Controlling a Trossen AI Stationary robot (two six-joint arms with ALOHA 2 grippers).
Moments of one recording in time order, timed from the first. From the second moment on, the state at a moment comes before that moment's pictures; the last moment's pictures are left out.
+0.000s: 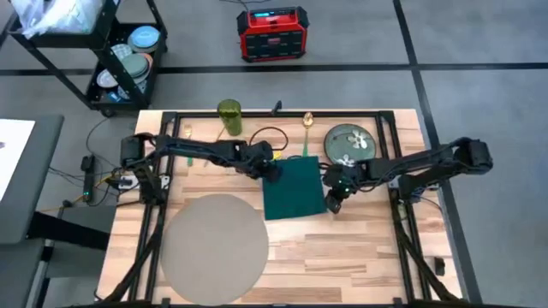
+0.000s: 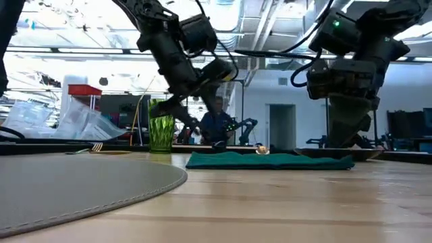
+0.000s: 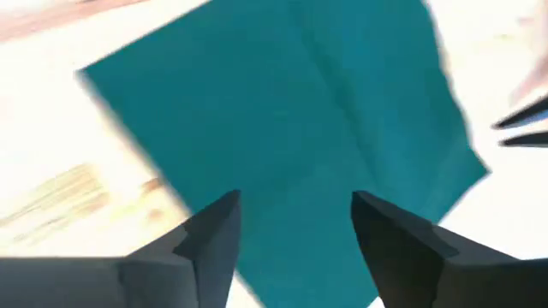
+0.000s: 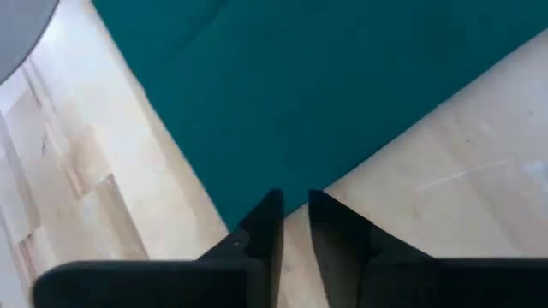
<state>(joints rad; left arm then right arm) 0.18 1.76 1.16 -0.48 0.05 -1.02 -0.05 1.29 0.56 -0.30 -0.13 0.60</state>
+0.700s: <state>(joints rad) 0.34 1.84 1.16 -0.39 0.13 -1.02 -0.08 1.29 0.56 -0.30 -0.13 0.60</state>
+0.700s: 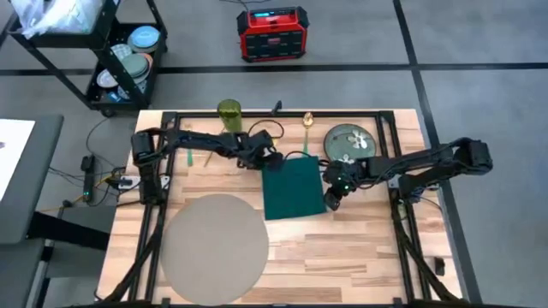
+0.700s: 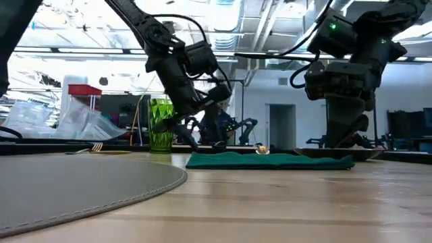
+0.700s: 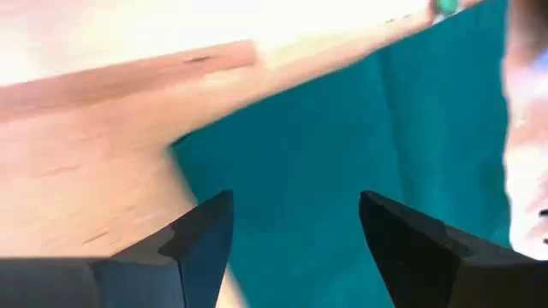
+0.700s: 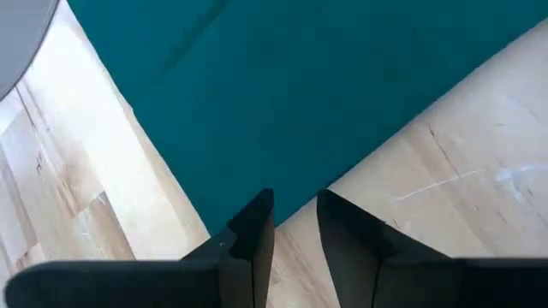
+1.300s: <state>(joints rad) 0.38 1.83 1.16 -0.44 0.07 -0.83 -0.07 1.29 0.56 -0.29 -0.13 0.60</state>
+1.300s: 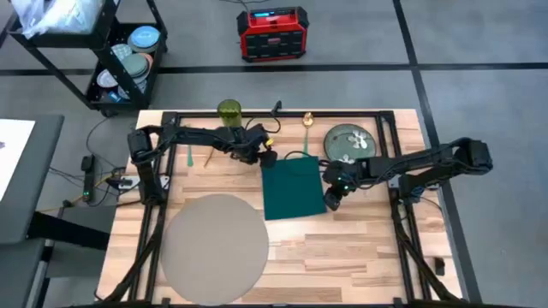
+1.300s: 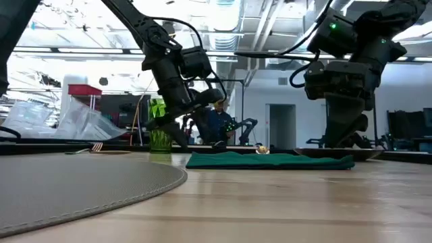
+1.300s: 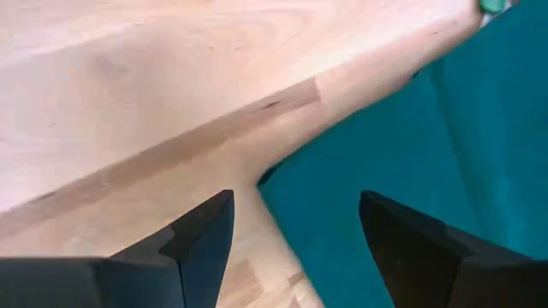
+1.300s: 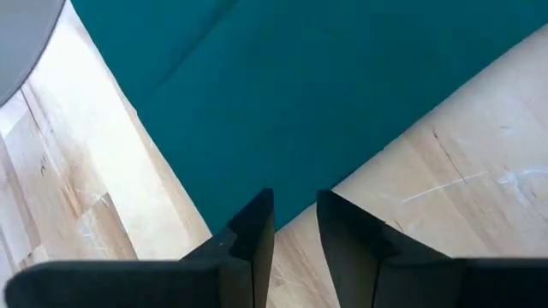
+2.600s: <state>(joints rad) 0.36 1.90 1.16 -0.36 0.15 -0.84 -0.11 1.29 0.56 -0.28 -0.13 0.59</state>
